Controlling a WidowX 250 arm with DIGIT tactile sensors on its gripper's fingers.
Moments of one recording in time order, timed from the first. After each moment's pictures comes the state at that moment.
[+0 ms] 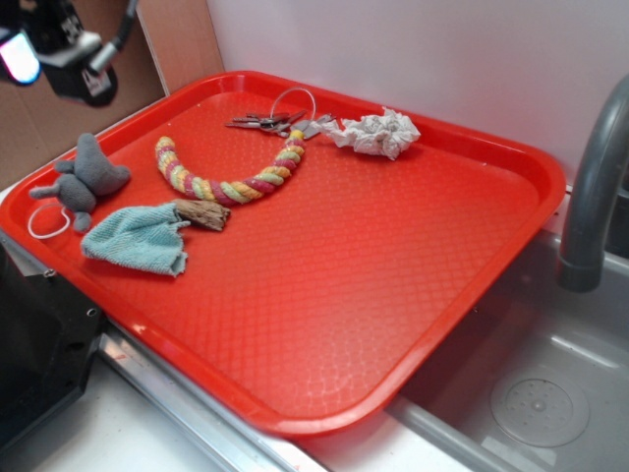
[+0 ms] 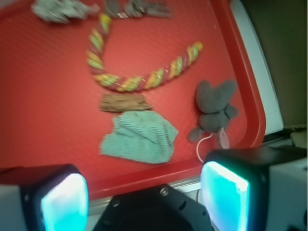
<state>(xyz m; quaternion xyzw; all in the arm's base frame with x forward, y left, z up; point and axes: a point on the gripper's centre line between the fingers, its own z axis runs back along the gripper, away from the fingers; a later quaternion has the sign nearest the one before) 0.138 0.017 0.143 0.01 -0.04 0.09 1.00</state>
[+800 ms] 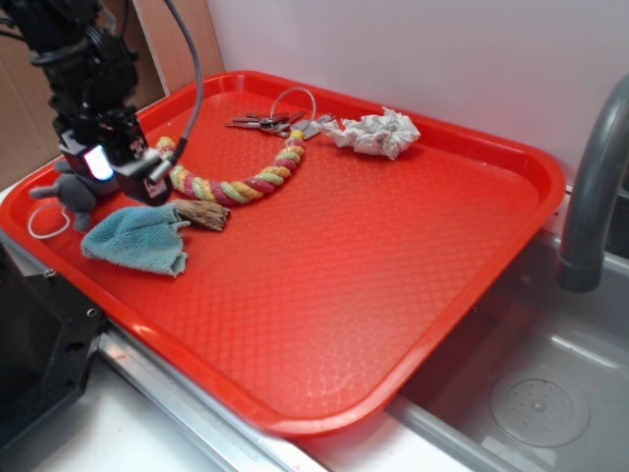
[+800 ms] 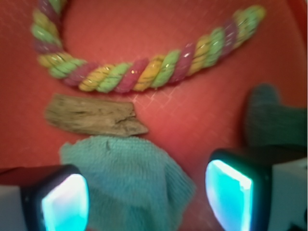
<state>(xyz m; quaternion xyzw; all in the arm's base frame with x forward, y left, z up) 0.164 0.032 0.044 -0.05 -0.02 0.01 1.00</state>
